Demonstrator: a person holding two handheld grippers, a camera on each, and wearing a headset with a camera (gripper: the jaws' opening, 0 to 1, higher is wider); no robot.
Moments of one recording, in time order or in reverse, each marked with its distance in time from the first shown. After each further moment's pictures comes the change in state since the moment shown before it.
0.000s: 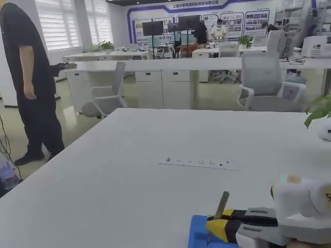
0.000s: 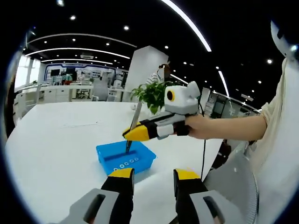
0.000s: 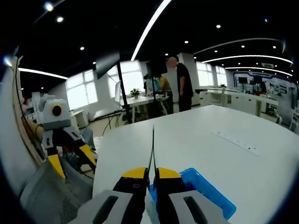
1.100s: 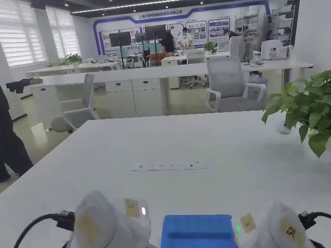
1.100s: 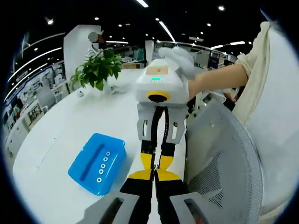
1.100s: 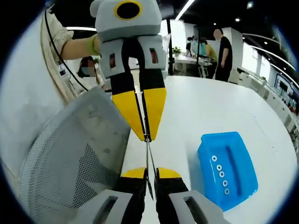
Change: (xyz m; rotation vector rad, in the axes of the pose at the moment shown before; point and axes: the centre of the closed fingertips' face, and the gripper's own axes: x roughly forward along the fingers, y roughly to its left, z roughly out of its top) left arm 0.041 -0.027 -0.049 0.522 0.536 -0.349; right arm -0.031 0.077 -0.110 -0.280 0.498 0.247
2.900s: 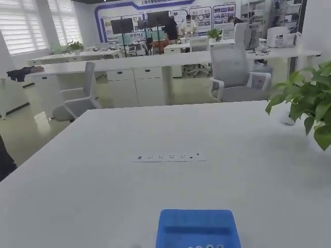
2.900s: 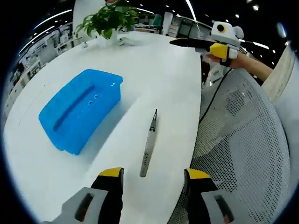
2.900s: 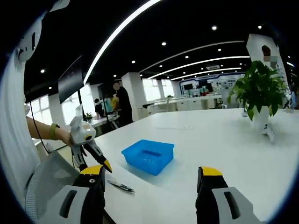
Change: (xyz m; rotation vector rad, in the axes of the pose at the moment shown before) left arm 0.046 -0.004 -0.087 -0.323 0.141 0.033; right arm -0.161 -0.017 -0.071 0.588 -0.668 -0.723
